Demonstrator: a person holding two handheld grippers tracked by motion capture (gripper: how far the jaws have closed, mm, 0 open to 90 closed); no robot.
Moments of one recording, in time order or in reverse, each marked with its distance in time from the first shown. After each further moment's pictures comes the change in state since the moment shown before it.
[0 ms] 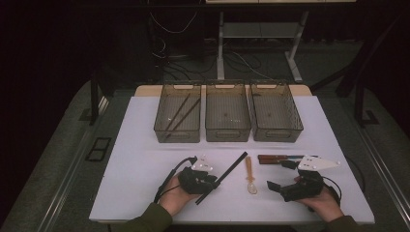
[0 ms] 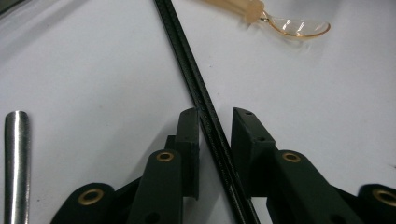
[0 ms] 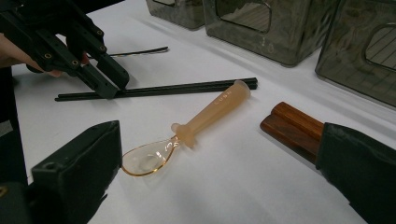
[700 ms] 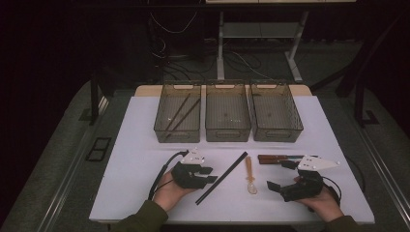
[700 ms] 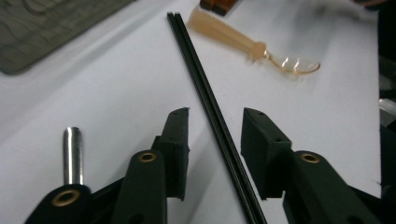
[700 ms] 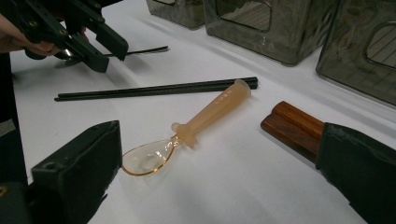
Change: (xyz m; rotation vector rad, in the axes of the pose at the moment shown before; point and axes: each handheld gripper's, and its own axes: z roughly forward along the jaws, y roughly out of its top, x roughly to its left) left arm 0.013 0.002 -0.019 -0.085 -0.017 -0.052; right arm 0.000 0.000 0.000 0.001 0.001 0.000
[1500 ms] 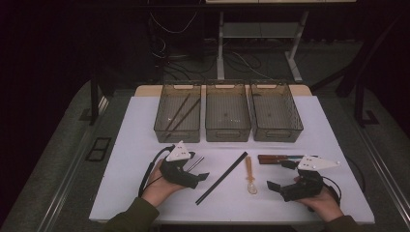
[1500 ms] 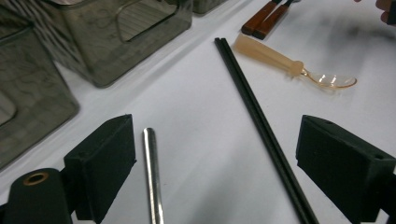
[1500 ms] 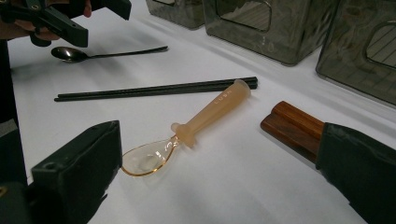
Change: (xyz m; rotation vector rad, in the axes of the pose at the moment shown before) left arm 0.016 -0.004 -0.026 -0.114 0.114 0.019; right arm -0.001 0.000 0.000 -0.001 -0.001 0.001
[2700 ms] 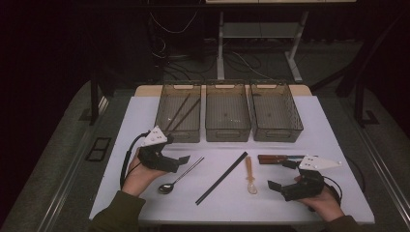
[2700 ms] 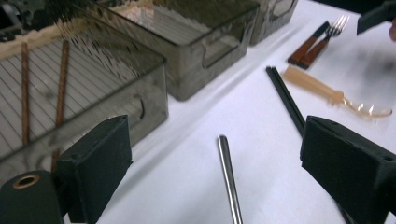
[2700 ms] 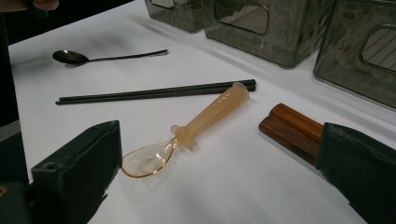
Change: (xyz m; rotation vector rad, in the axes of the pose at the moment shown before) left arm 0.041 0.005 -0.049 -0.064 0.113 -0.047; right arm -0.001 0.001 -0.002 -0.011 0.003 0.007
